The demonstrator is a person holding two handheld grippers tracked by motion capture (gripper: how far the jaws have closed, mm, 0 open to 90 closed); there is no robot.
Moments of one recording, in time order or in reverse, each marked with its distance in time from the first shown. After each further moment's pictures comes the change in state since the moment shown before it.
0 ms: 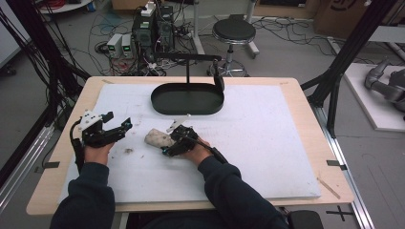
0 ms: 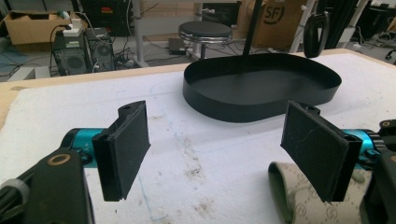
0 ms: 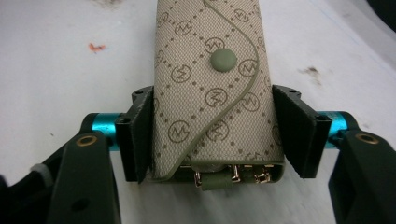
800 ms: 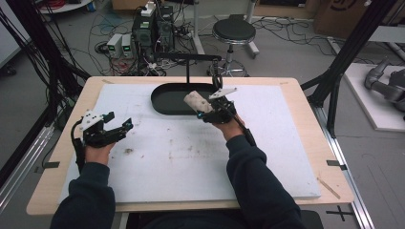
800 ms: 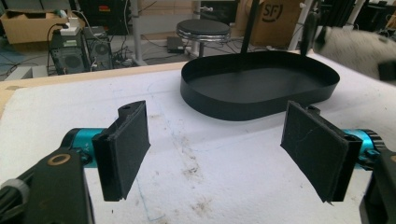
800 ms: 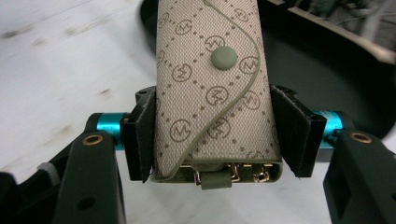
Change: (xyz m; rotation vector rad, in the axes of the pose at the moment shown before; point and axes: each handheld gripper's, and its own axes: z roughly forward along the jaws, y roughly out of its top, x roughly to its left) left arm -0.001 0.000 0.002 0.009 -0.008 0.009; right arm -0.101 -0.014 -0.094 -0.163 -0.284 0.203
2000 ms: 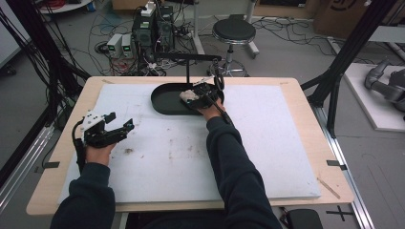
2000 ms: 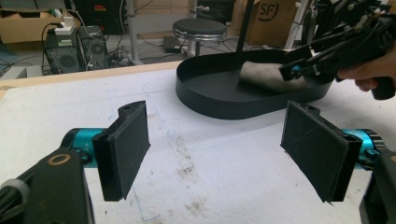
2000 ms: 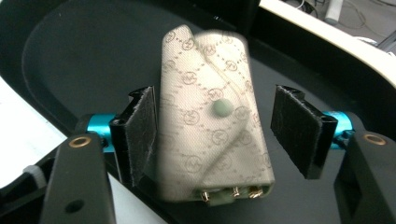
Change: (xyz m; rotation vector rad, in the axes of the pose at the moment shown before) left arm -0.002 -0.001 0.001 0.003 -0.017 0.000; right arm -0.018 0.034 0.096 0.119 -0.116 0.043
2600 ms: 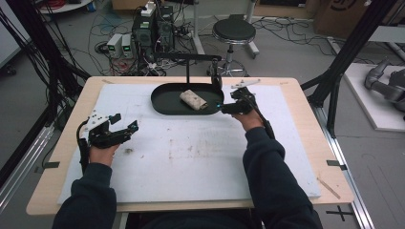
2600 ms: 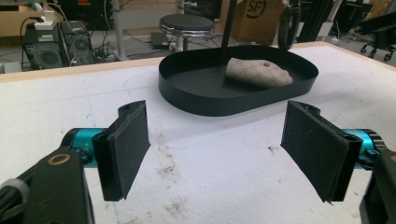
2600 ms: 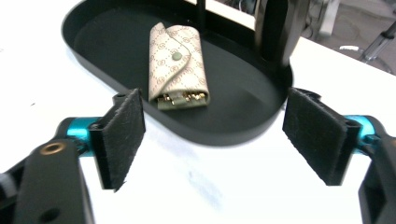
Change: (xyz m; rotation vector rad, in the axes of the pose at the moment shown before) left arm -0.006 -0.002 0.006 0.015 -0.051 -0.007; right arm -0.057 -0.063 -0.121 -0.140 0.068 0.036
